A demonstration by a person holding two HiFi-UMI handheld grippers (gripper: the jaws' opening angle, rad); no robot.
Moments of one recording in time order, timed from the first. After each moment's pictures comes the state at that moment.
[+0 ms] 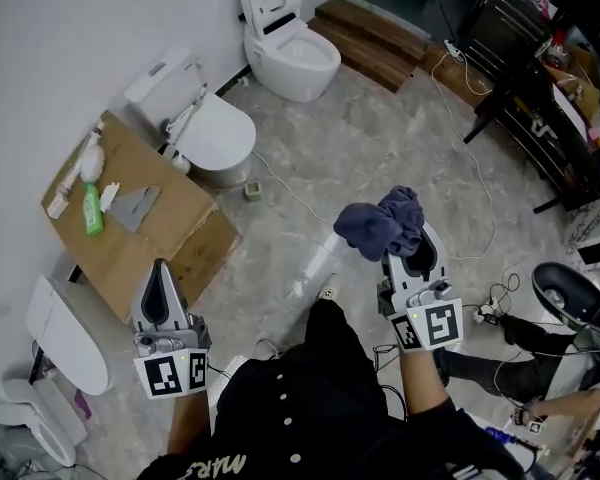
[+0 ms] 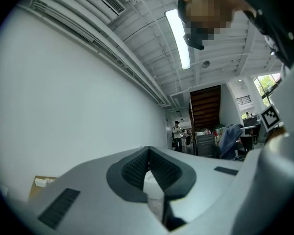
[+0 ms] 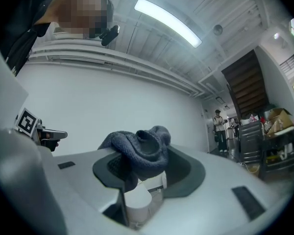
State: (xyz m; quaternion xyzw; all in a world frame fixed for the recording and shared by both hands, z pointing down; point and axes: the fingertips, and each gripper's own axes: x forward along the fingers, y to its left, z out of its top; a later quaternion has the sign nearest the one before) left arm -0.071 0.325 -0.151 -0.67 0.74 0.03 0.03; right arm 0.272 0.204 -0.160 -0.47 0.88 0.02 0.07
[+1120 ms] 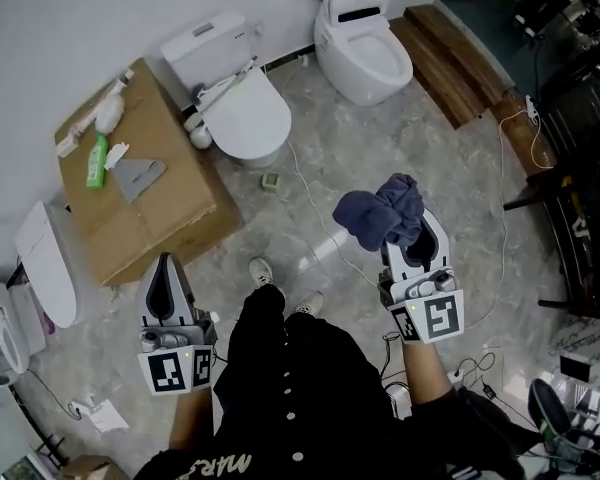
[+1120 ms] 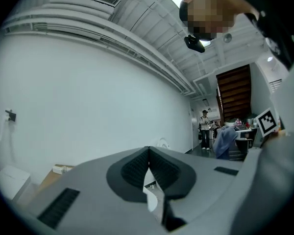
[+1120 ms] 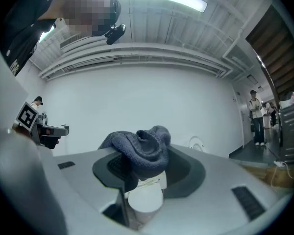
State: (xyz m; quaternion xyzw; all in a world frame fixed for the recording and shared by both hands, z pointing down) left arm -0.042 0.198 -0.117 -0.54 0.84 0.01 -0.01; right arm 0.217 -0.029 -0.125 -0.30 0.95 0.01 0.03
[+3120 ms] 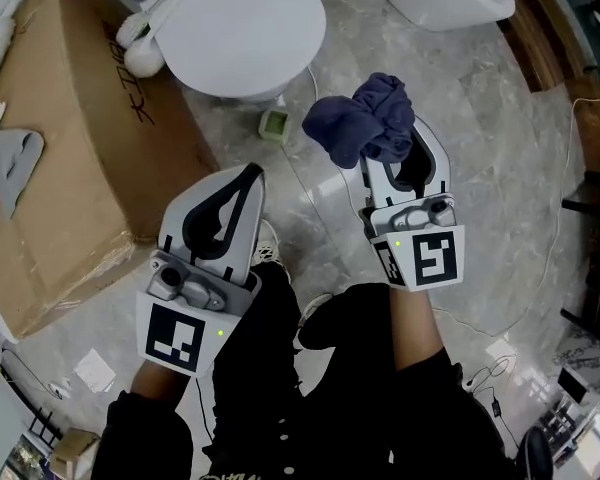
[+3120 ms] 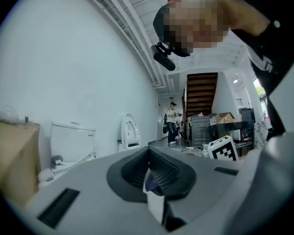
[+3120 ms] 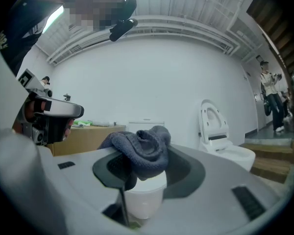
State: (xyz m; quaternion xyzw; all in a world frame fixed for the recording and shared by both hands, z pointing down) left arm -0.078 -0.064 0.281 -0.73 0.68 0.03 -0.02; right arm -0.003 -0.189 0.331 -0.25 0.97 0.01 -0.01
